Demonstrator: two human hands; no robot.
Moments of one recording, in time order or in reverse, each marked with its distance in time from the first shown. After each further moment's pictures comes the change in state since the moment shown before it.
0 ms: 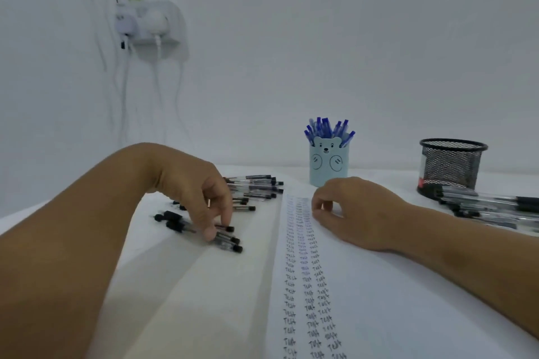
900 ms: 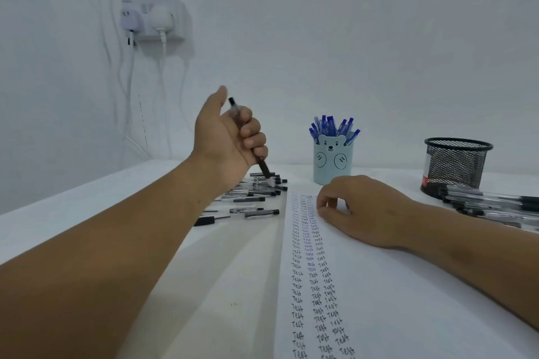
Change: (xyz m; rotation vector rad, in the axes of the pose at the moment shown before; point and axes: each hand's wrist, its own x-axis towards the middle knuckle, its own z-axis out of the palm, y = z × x) left_hand 0.048 0.036 0.015 -1.641 0.706 0.631; right_hand 0.002 0.002 0.004 0.040 0.009 -0.015
